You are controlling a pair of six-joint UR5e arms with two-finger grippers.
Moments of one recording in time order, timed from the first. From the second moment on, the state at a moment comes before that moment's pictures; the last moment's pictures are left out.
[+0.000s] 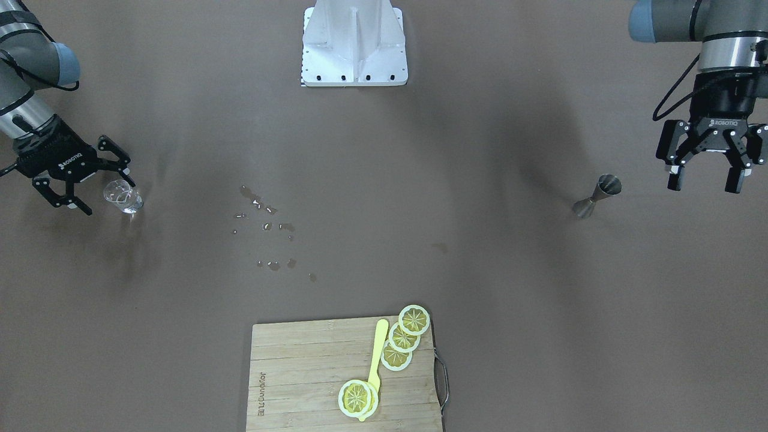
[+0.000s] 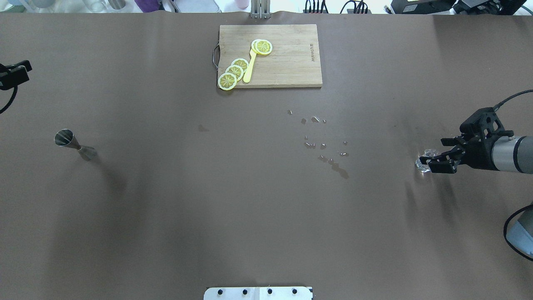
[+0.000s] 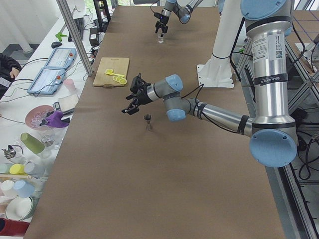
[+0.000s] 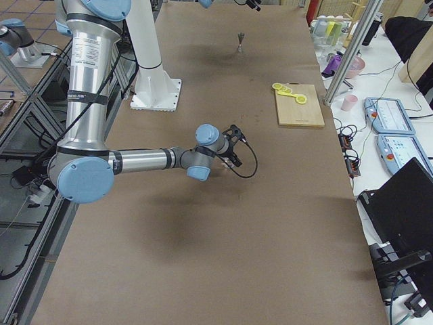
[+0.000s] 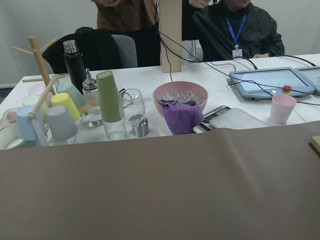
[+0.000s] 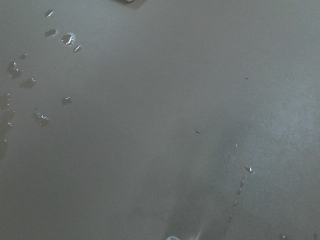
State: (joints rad) left arm -0.92 -1.42 -1.93 -2.57 -1.38 -0.91; right arm 0.77 -1.71 1.66 -0.36 1.89 0.58
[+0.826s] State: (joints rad) left arm -0.63 -1.32 -1.91 -2.70 -0.96 -1.14; right arm 0.69 -1.72 1.59 -0.24 1.77 0.62
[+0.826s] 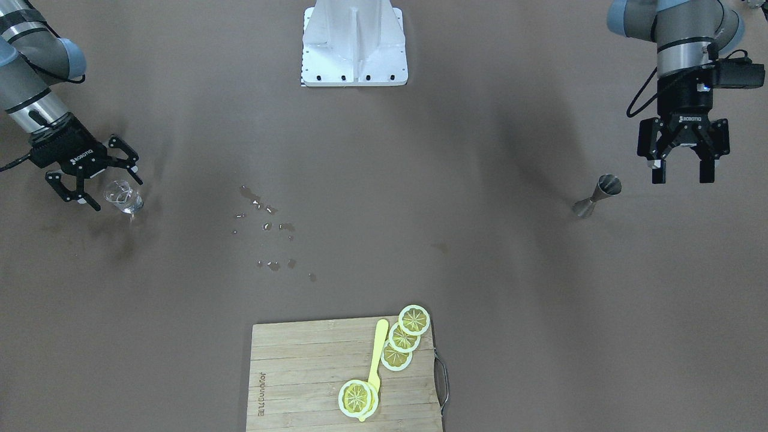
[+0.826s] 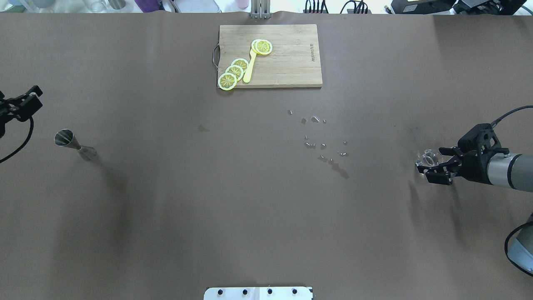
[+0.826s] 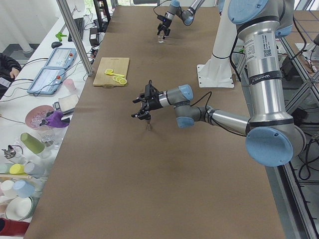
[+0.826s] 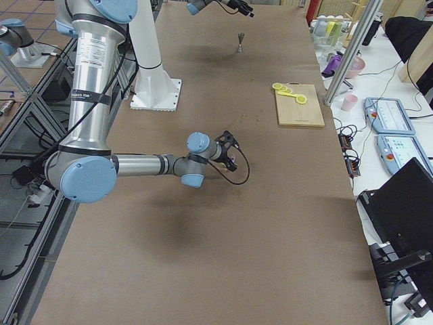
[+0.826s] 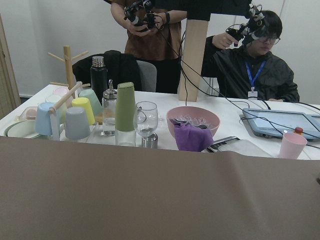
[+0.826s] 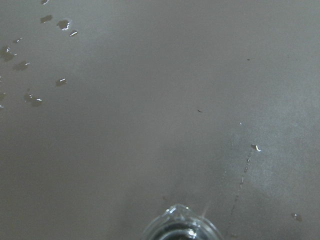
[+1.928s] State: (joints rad) left arm -0.21 -1.27 -1.83 -2.84 -0.39 -1.17; right arm 0.65 -1.70 1.55 -0.23 1.73 0.61
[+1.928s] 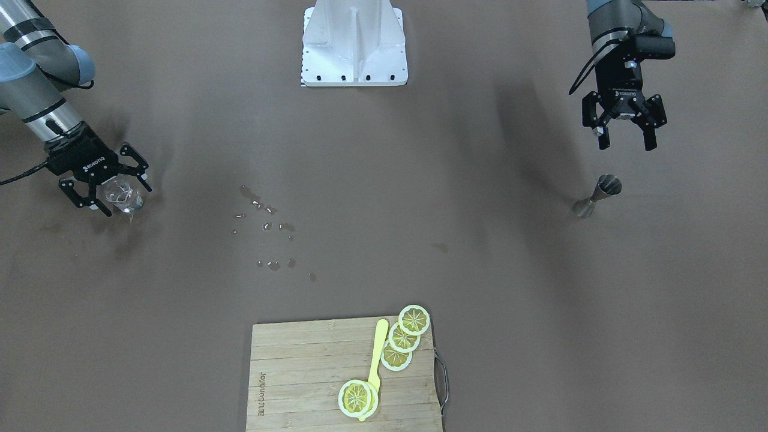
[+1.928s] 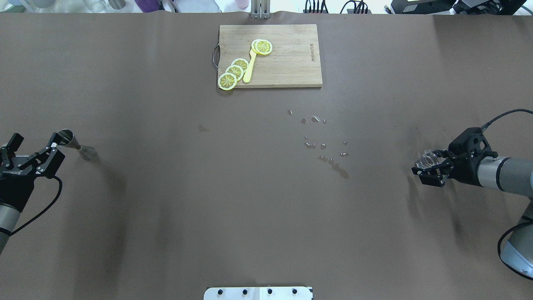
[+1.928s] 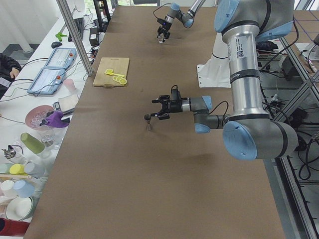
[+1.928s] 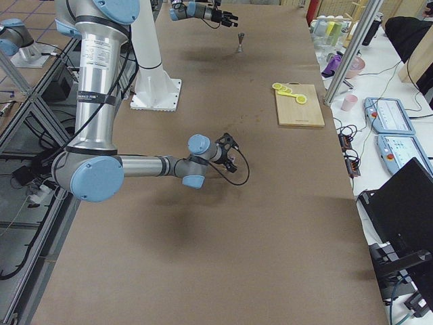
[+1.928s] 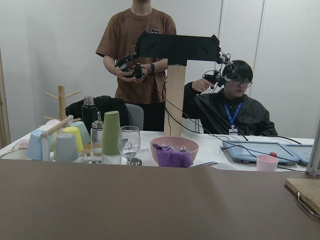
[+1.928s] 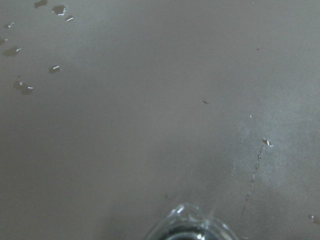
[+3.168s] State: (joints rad) left arm -0.21 -1.37 -1.70 -2.82 -0.38 -1.21; right arm 0.65 -1.71 1.55 -0.23 1.72 0.60
